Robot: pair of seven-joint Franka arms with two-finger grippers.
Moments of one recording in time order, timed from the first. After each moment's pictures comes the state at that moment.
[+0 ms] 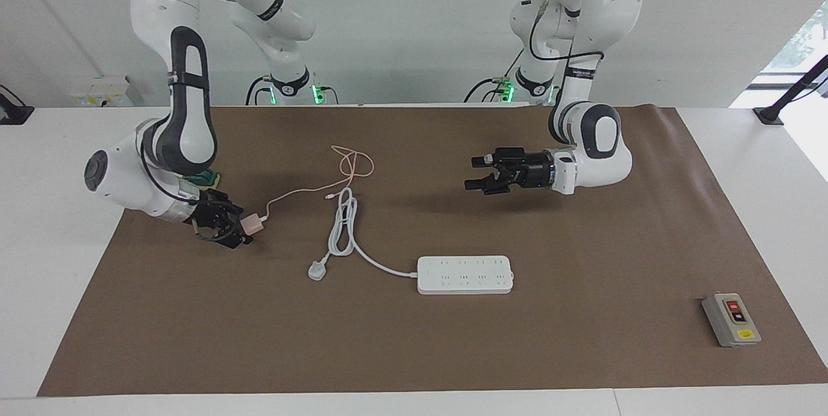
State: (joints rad) left arm -0.15 0.25 -0.05 -2.13 -1.71 1.70 0.74; right arm -0.31 0.40 0.13 -1.87 0.38 1.98 0.70
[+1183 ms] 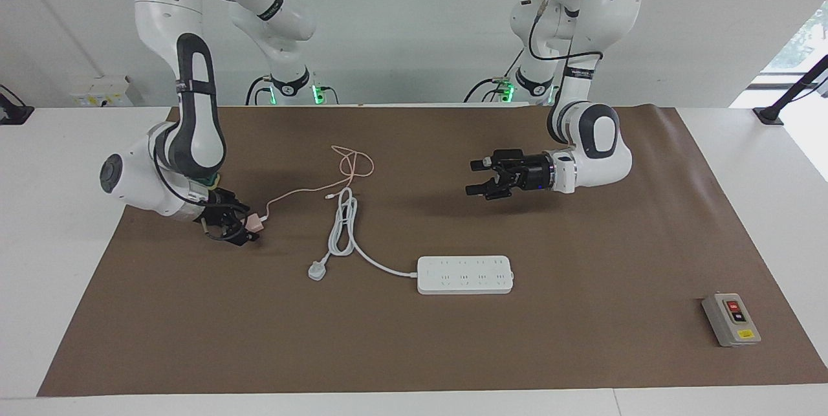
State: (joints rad) left arm -0.15 0.25 -0.05 -2.13 -1.71 1.73 0.81; right arm -0.31 0.39 0.13 -1.94 0.38 2.04 0.70
